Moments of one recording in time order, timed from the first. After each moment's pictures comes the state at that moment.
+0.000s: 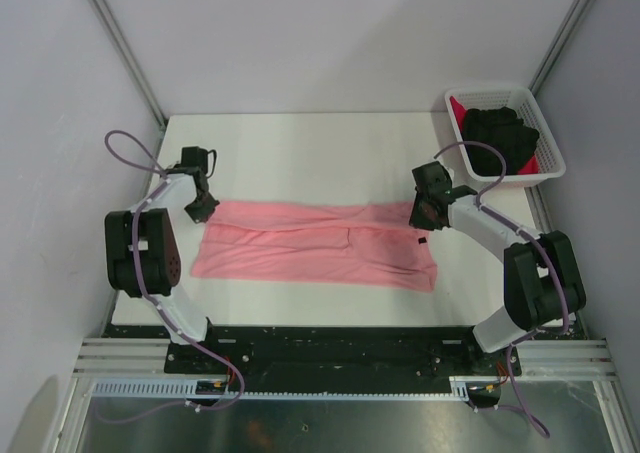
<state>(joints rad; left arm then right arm) 0.06 1.74 1.17 -0.63 -0.33 -0.63 0.34 1.55 1.00 -0.49 0.19 0.56</state>
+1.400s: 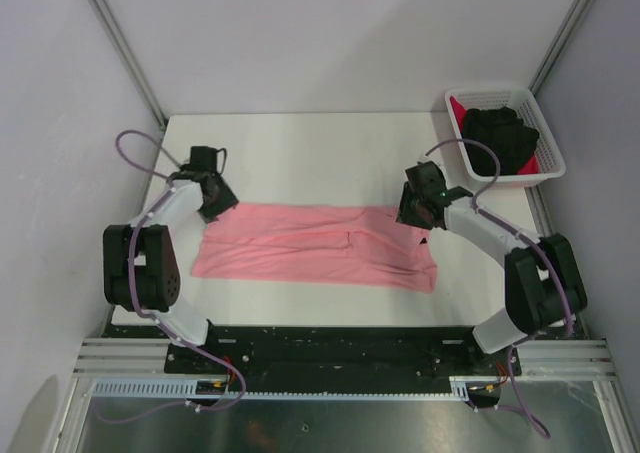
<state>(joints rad) 0.01 1.63 1.10 -0.58 -0.19 -0.64 0.40 1.49 0.97 -0.45 0.15 0.57</state>
